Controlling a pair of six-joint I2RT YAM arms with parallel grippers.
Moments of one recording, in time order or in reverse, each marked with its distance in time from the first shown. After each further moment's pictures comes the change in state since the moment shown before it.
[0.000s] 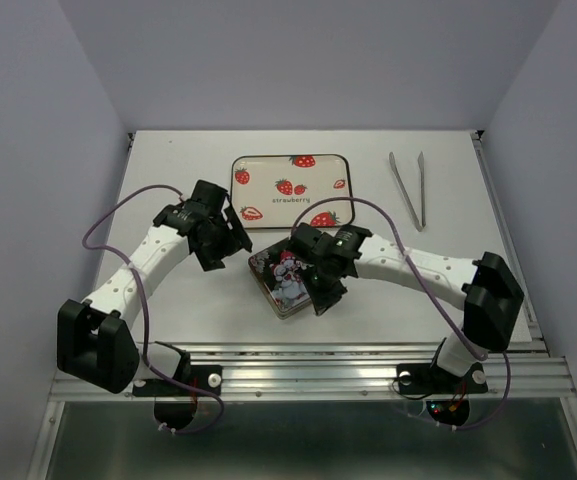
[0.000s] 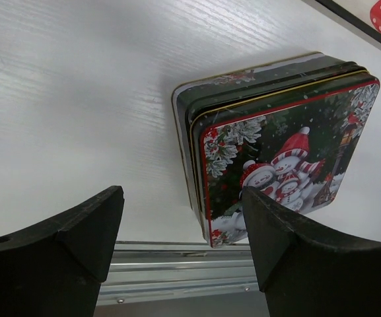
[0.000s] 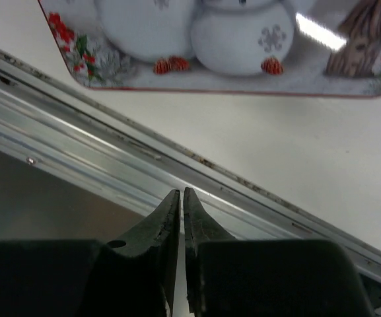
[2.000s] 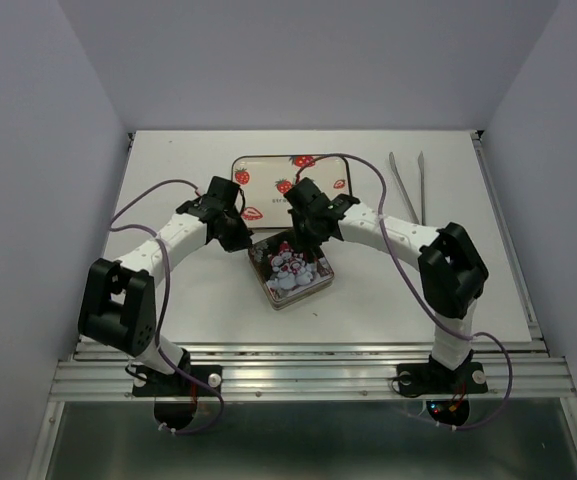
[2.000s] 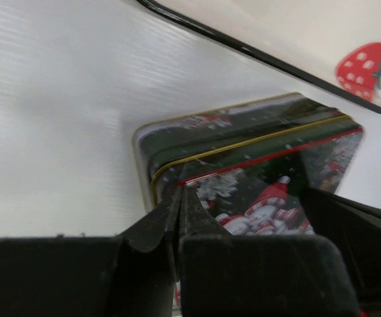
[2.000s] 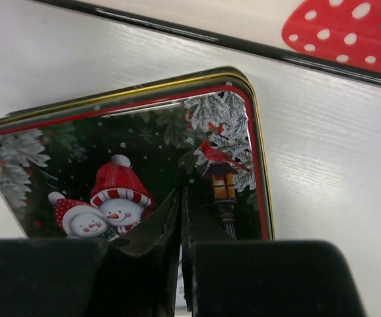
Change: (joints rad) left arm 0.001 0.199 -0.006 0.291 0.020 -0.014; right arm -0.220 0.254 0.177 0.412 0.226 -0.012
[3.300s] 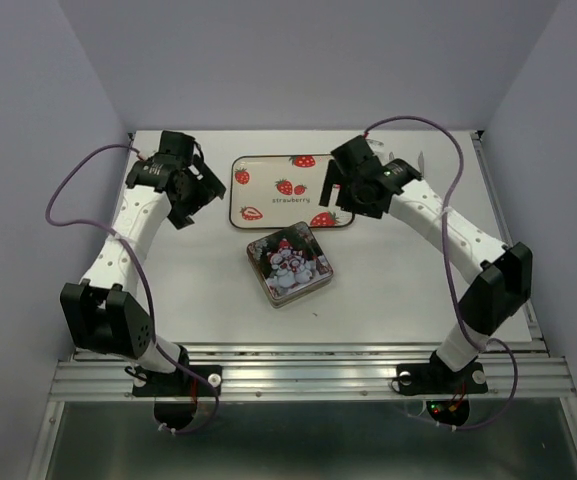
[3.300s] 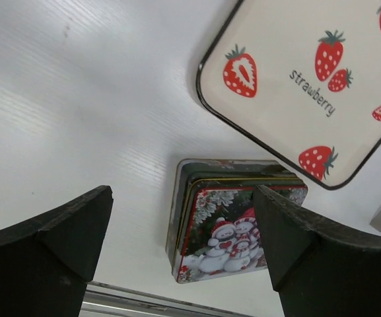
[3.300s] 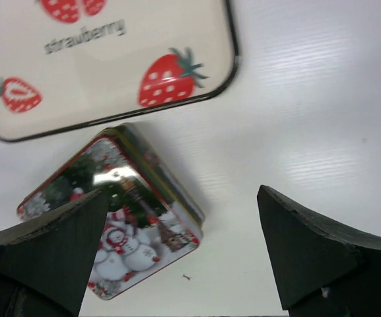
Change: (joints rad) left arm 0.183 -0.025 0.405 -0.407 -0.145 0.007; right arm -0.140 -0.168 0.174 -0.296 0.182 0.188
